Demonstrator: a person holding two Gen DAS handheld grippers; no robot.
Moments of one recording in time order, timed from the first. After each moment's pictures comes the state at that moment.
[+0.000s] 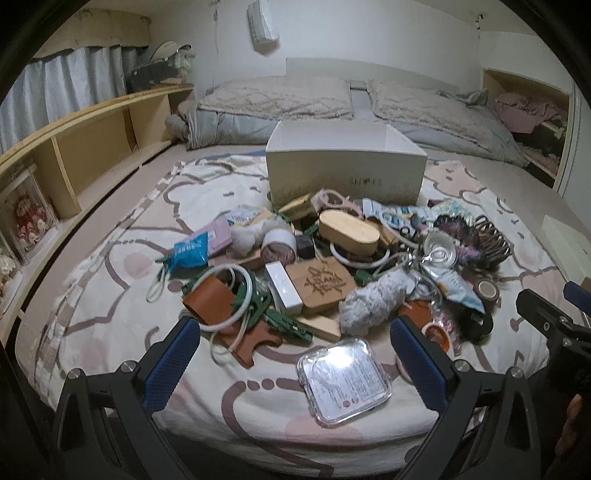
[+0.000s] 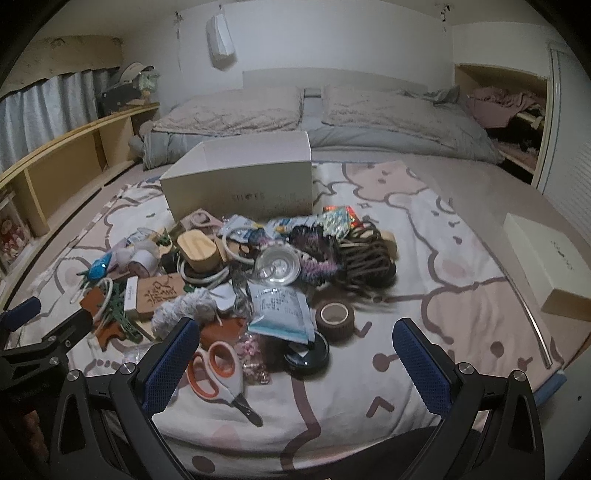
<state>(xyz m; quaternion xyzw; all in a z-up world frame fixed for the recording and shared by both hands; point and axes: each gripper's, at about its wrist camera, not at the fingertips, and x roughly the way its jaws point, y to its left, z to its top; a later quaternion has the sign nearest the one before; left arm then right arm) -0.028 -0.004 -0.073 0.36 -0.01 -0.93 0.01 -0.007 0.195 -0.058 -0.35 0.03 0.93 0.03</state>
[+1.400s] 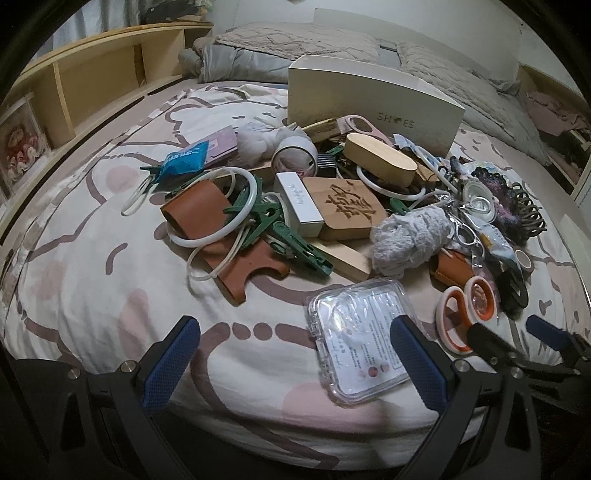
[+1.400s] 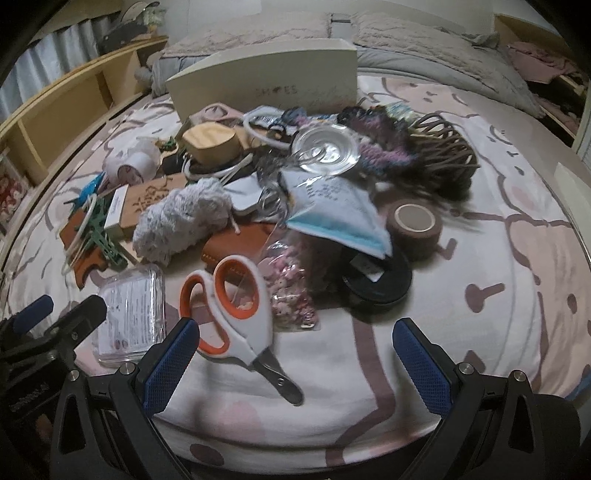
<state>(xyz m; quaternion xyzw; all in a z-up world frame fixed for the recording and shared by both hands) -0.040 -0.018 -0.141 0.44 0.04 -0.90 0.02 -0.041 0.163 -0.145 -0.48 0.03 0.88 -0.02</state>
